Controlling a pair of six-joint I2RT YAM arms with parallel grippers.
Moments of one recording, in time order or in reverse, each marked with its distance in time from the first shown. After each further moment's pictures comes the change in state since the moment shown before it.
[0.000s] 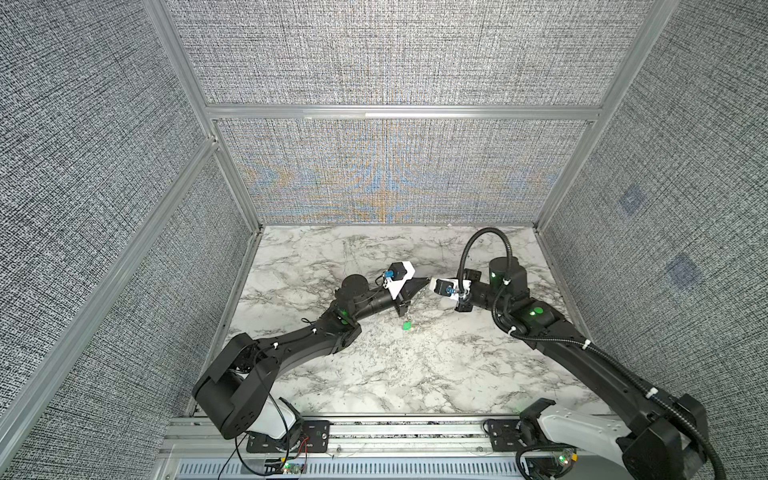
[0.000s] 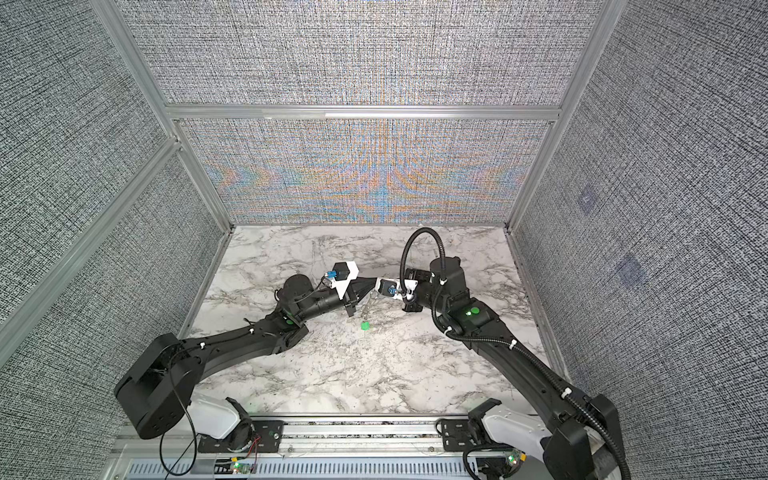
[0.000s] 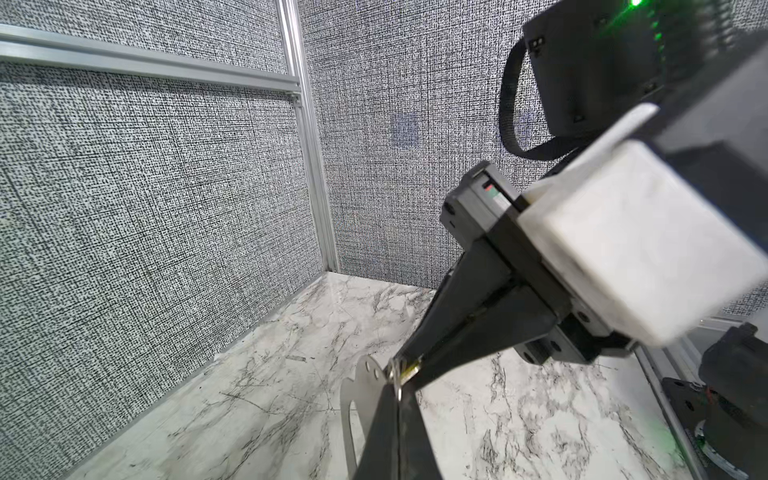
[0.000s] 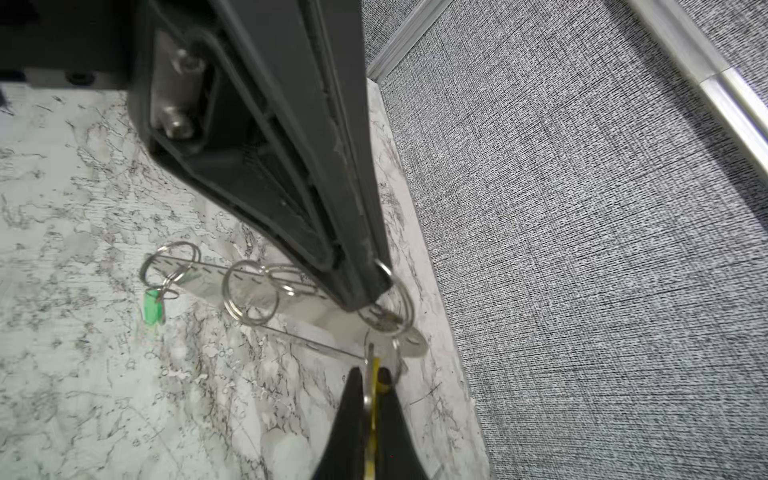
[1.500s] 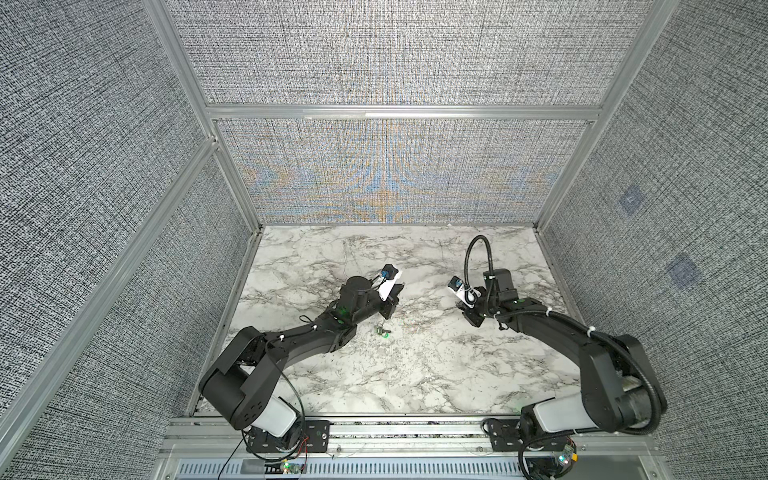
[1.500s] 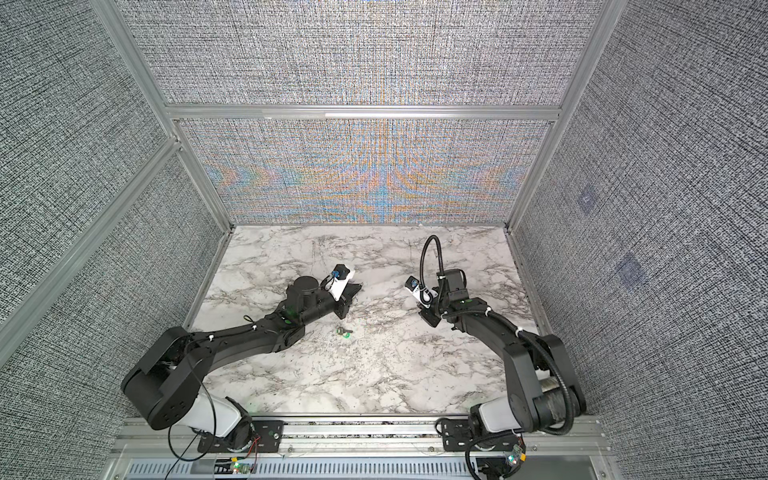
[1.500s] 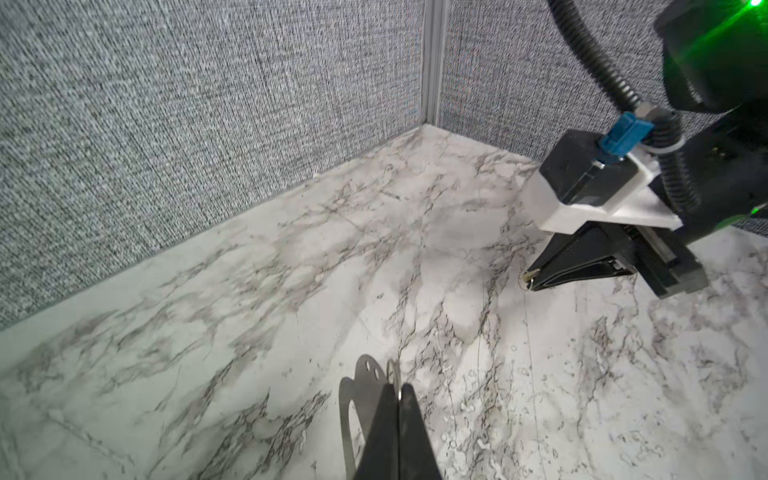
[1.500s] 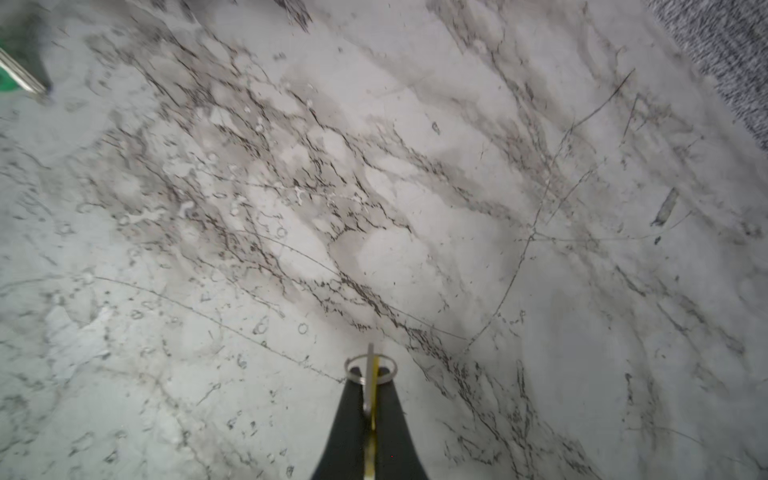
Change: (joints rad) left arm 0.071 0.059 -0.052 -0.289 -0.293 0.032; right arm -0.242 0.340 -0.132 -0.035 0.124 0.305
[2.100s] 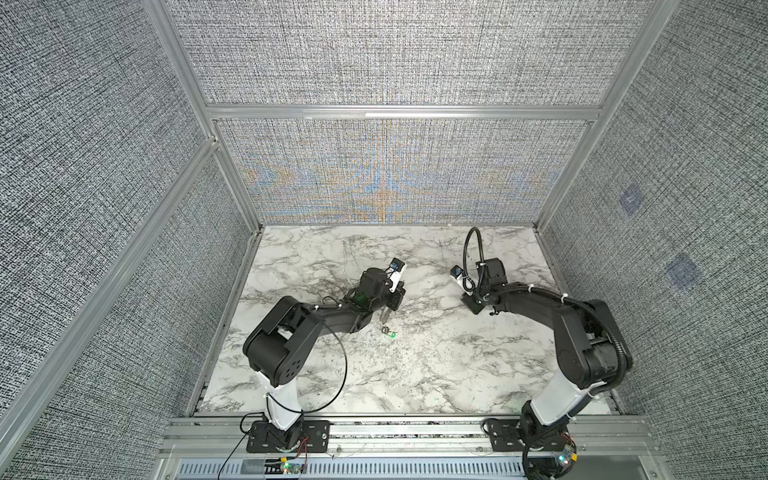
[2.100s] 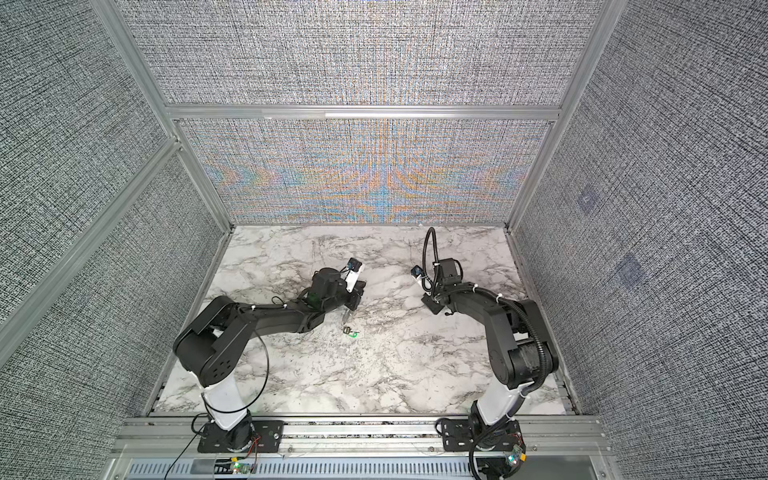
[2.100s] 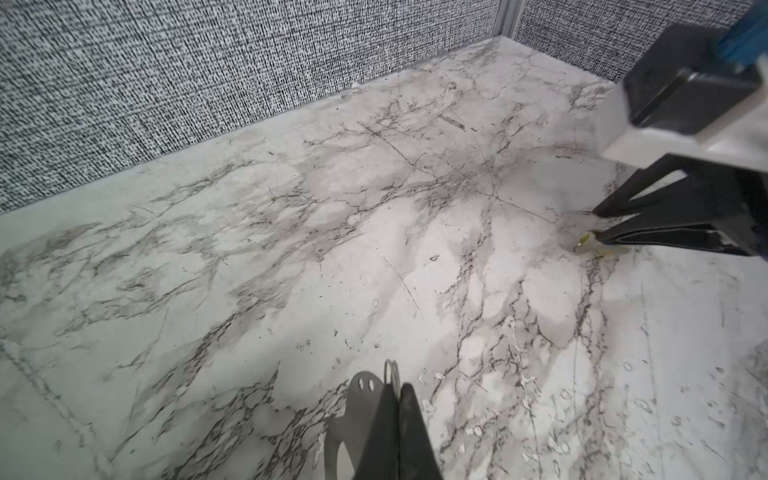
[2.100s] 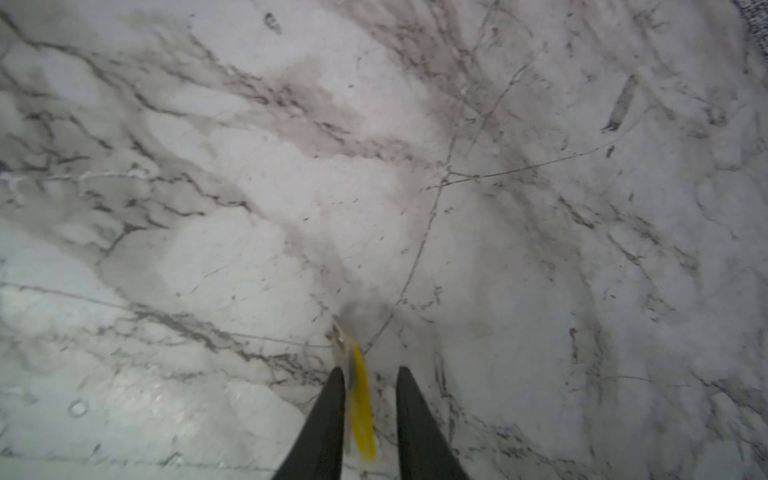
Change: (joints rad) left arm 0.008 0.331 0.242 -0.083 -0.106 -0.054; right arm -0.040 0.229 0.183 -0.002 0.211 0.069
